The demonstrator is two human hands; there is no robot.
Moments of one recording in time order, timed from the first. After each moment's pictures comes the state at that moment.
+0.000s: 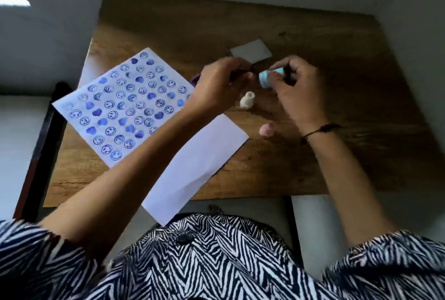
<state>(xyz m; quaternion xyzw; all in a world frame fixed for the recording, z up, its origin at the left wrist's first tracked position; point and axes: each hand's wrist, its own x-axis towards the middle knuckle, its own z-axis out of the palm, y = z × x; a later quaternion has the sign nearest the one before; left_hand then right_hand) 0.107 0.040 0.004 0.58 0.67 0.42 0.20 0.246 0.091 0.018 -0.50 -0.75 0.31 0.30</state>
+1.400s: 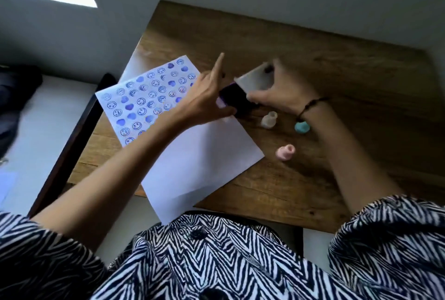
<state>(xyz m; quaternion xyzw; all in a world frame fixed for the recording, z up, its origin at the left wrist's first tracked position) 0.047 0.029 -0.037 0.57 0.76 0.28 0.17 0.184 0.147 0.007 -0.40 -0.87 0.28 0.04</state>
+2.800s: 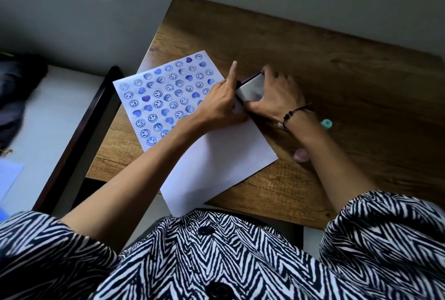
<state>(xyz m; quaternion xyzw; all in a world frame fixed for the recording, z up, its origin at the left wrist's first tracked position) 0.042 0.024 -0.059 0.56 0.74 0.30 0.20 0.148 0.124 -0.024 -0.40 -0.91 0.11 -0.01</state>
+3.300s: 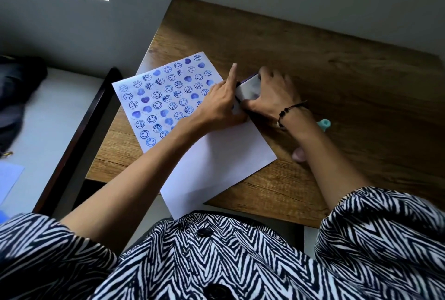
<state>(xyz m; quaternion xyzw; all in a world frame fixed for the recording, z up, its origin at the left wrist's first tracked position) 0.046 0.025 -0.055 0.56 0.75 0.27 0.20 0.143 0.128 -0.028 -0.38 -0.92 0.11 -0.02</state>
